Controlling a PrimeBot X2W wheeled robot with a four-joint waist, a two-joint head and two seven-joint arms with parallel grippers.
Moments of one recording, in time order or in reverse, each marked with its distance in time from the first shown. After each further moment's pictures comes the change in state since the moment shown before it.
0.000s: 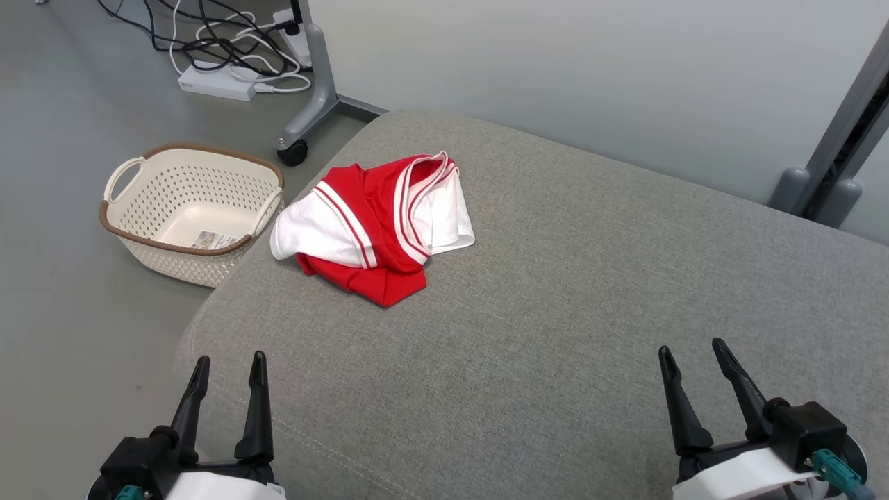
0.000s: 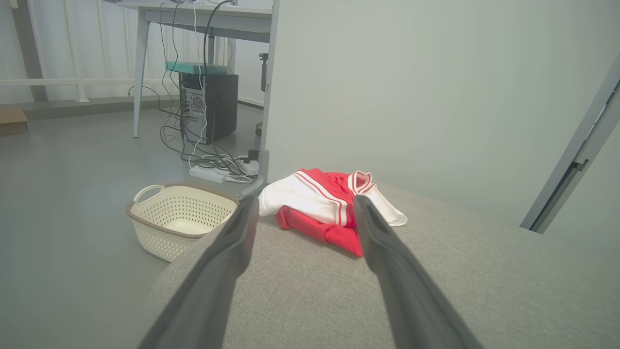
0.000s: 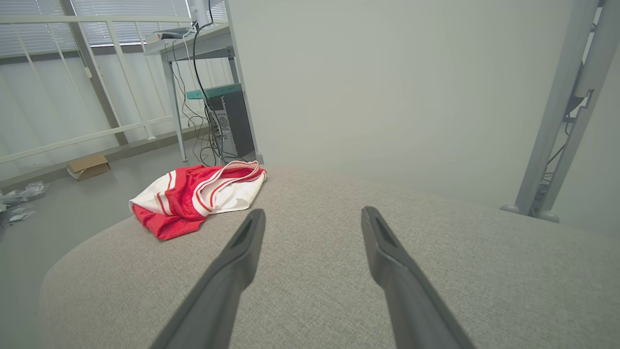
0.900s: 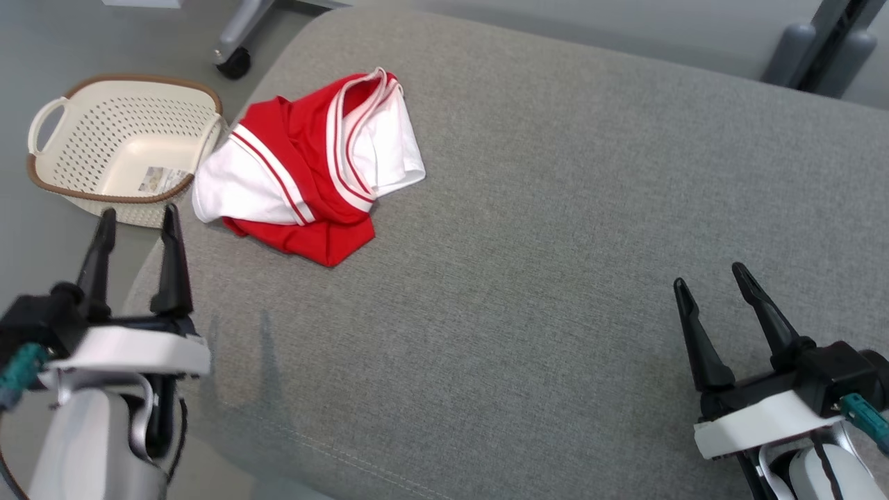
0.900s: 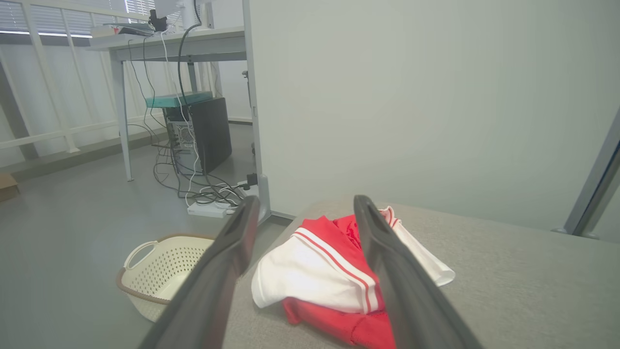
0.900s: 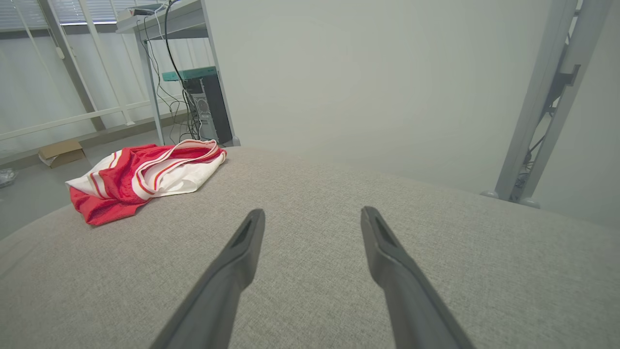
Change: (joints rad) left arm -0.312 0.045 0.134 0.098 0.054 -0.070 0.000; right arm -0.108 -0.106 0.036 -0.060 -0.019 0.000 0.000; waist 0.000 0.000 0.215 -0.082
